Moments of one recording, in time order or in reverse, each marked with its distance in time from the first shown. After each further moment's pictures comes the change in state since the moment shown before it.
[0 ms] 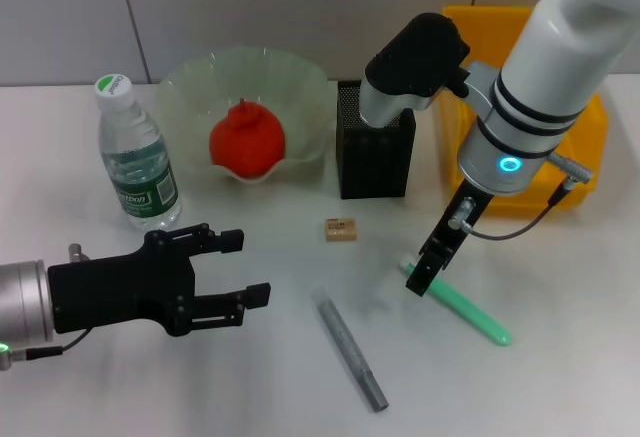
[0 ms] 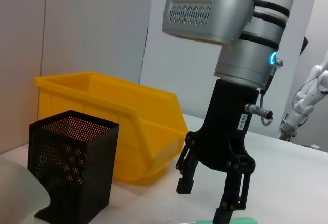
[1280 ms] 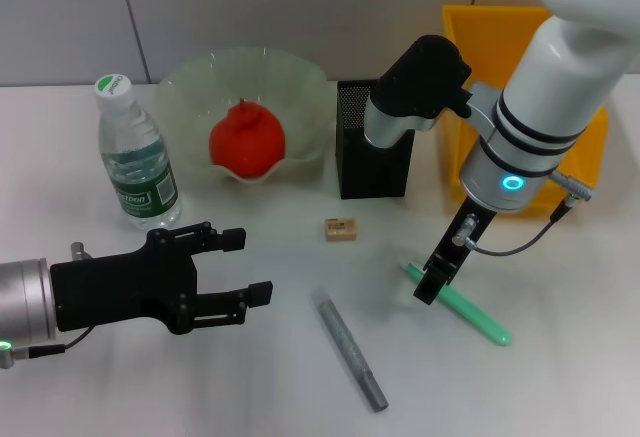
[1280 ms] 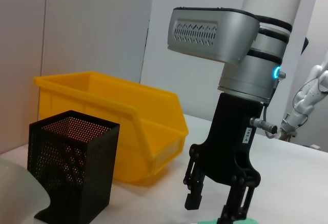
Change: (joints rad) left arm -0.006 0.000 0.000 -0.006 0.000 -0.005 0.001; right arm -0.021 -0.001 -0.041 0.031 0.031 0.037 -0.022
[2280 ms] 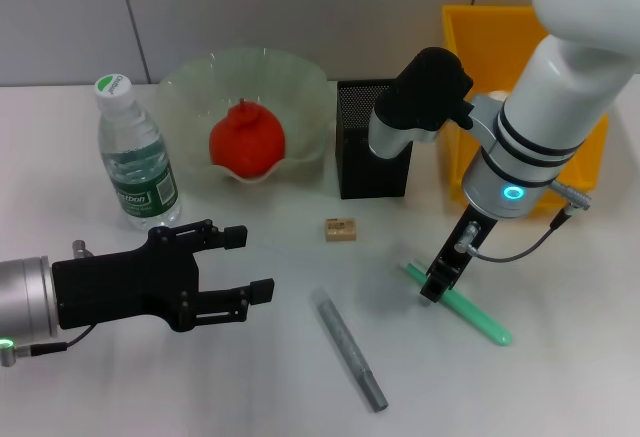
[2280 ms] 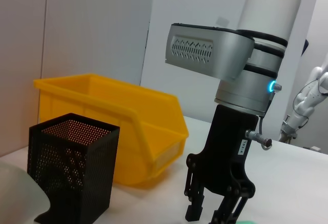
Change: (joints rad) left arm -0.003 -0.002 0.000 0.000 -0.004 -0.002 -0.001; right arm 0.006 0.000 0.000 0.073 0.000 0.073 -0.028
